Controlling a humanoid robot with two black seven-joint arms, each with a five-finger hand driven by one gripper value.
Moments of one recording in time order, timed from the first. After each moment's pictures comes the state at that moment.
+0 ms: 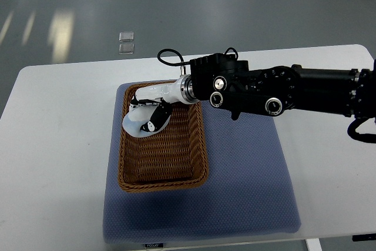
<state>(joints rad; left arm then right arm) -0.09 0.00 -0.15 -0.21 0.07 -0.06 0.02 1.36 -0.01 -0.13 0.99 -0.81 0.20 -0.07</state>
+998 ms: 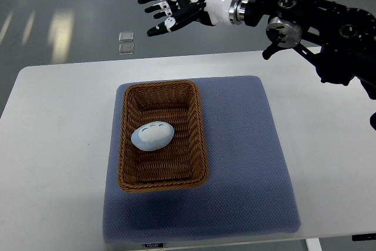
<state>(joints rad) -0.09 0.00 -0.15 -0.21 0.07 -0.06 0.02 1.24 -0.25 0.49 0.93 -0.39 0.29 -0.04</state>
